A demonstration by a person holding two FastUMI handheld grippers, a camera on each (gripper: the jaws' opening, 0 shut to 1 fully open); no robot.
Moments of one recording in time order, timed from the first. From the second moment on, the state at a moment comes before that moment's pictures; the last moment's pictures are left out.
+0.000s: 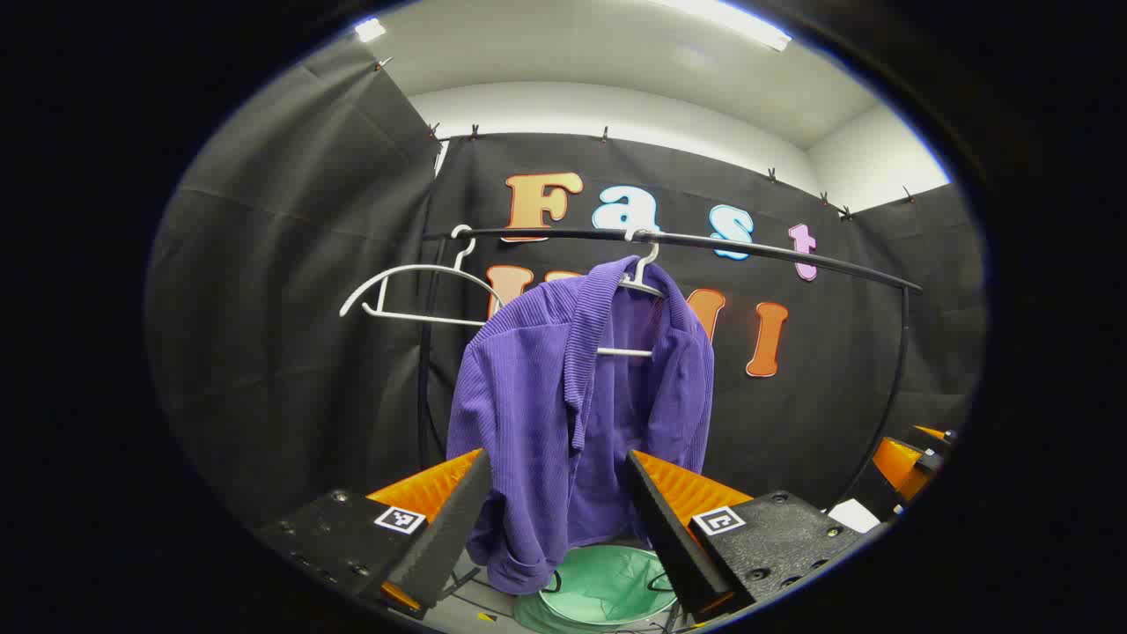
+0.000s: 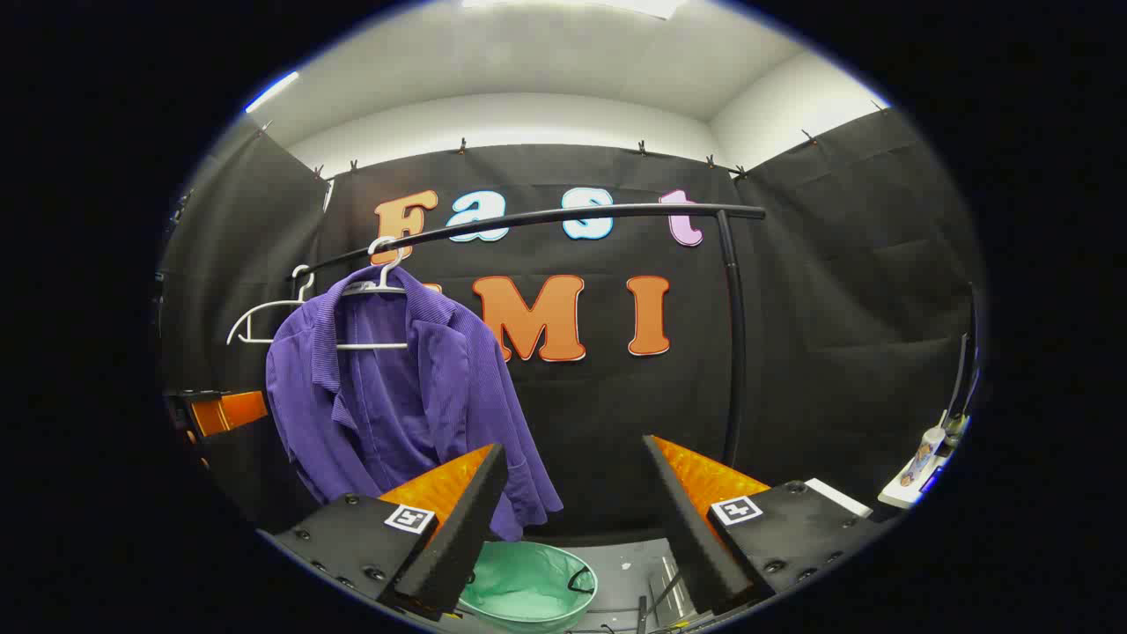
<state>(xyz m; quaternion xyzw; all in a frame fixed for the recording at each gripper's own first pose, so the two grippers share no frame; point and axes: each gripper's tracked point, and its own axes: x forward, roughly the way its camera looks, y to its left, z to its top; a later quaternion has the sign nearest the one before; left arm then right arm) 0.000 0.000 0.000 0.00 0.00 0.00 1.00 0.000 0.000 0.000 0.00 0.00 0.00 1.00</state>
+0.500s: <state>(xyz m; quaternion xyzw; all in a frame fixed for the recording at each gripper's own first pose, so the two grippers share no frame) 0.002 -0.002 0.001 0.01 0.00 0.01 1.00 0.007 0.004 -0.005 0.01 0.00 0.01 1.00</state>
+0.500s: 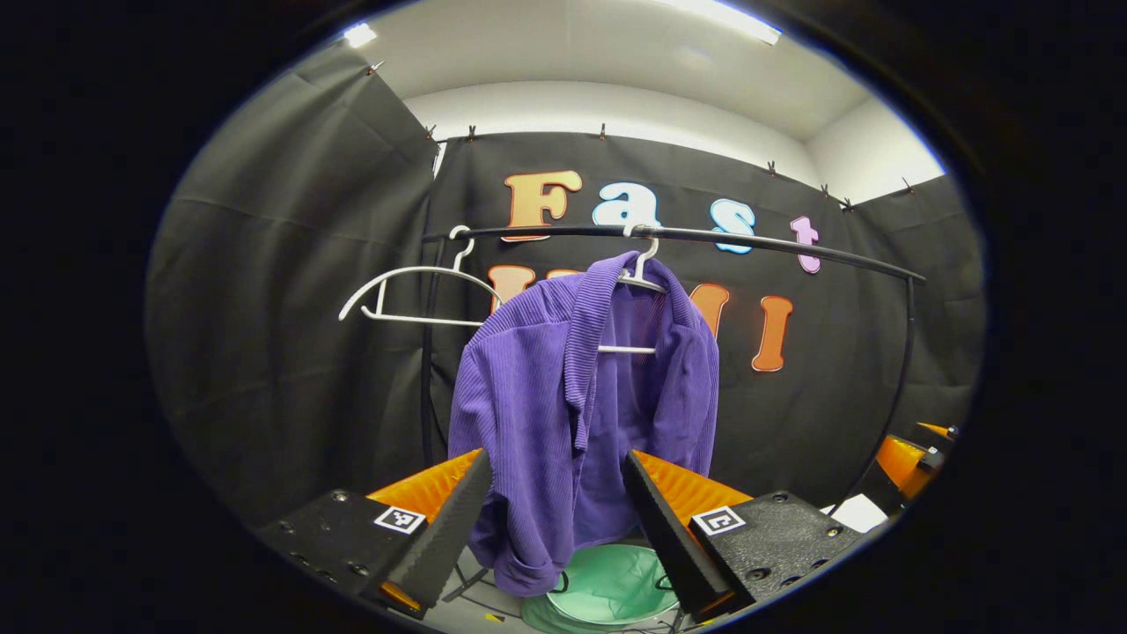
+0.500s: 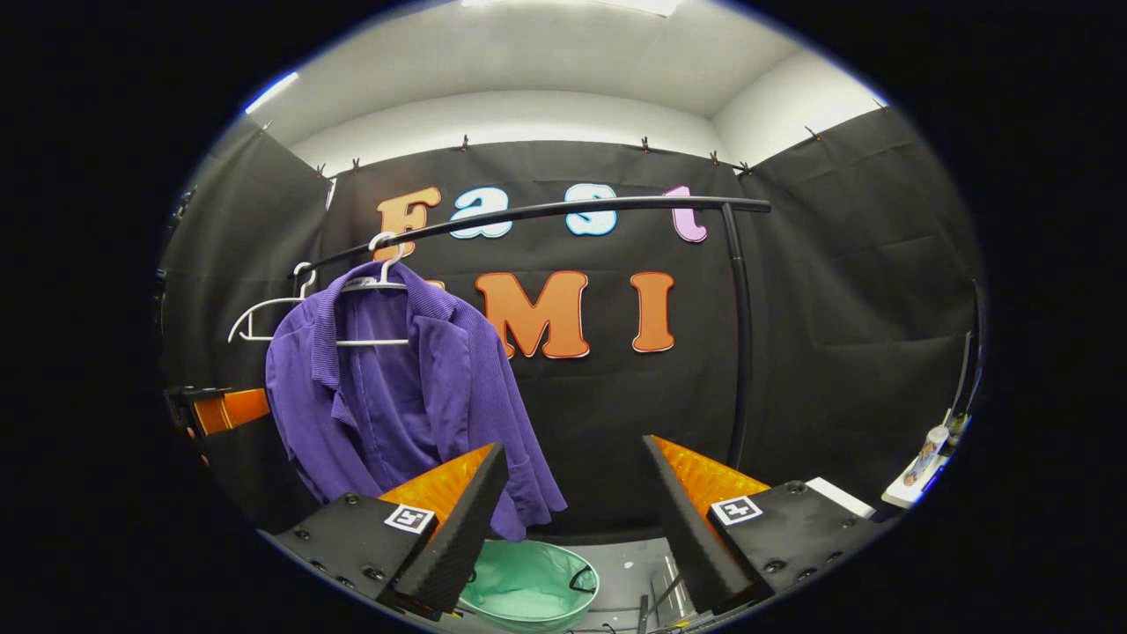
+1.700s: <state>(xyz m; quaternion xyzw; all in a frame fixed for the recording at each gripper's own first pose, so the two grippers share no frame) 0.033 0.012 -0.021 0.01 0.03 0.00 1.00 0.070 0.077 -0.025 0.00 0.04 0.07 1.00</state>
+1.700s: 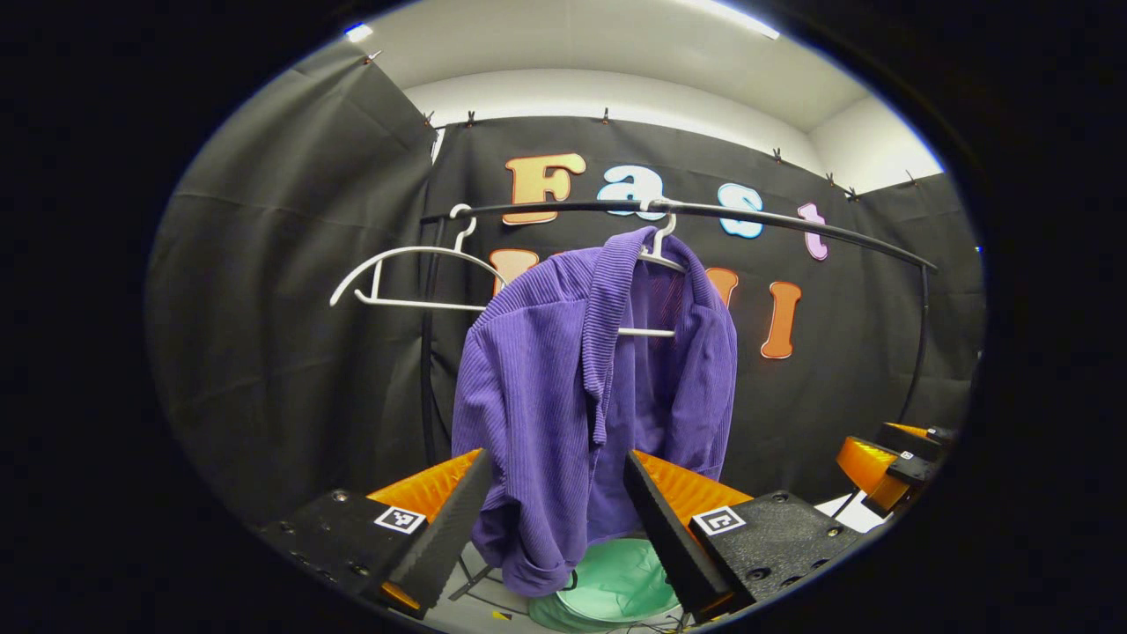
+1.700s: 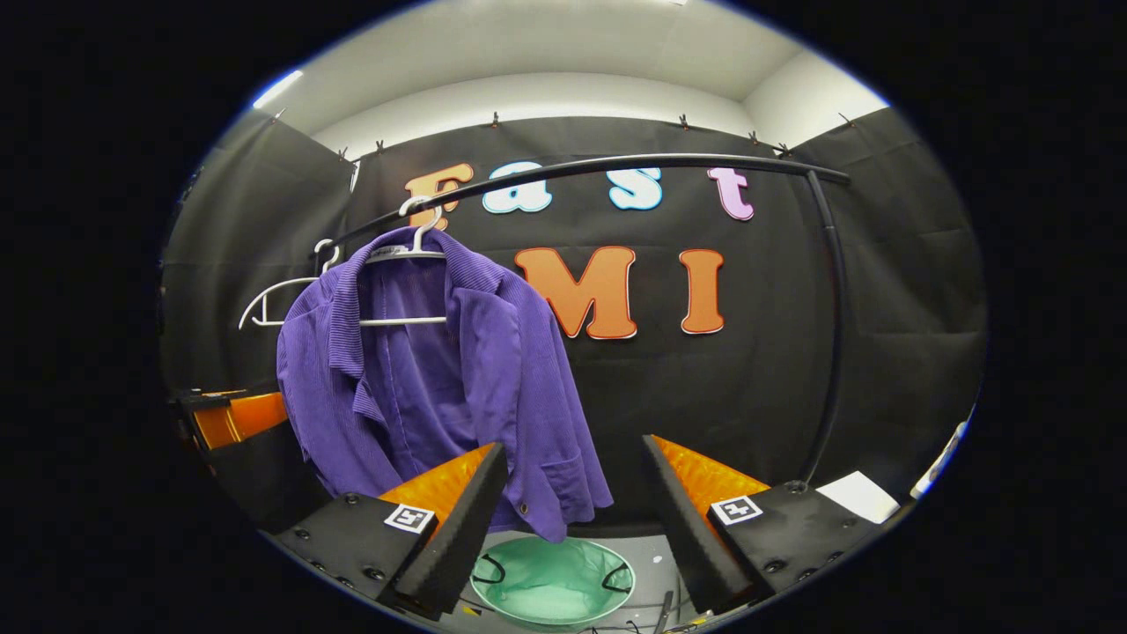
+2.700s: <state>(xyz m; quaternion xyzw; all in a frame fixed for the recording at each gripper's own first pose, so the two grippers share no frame) 0.076 0.004 -0.012 0.02 0.02 0.11 0.99 0.214 0.185 -0.016 0.02 0.05 0.23 0.97</state>
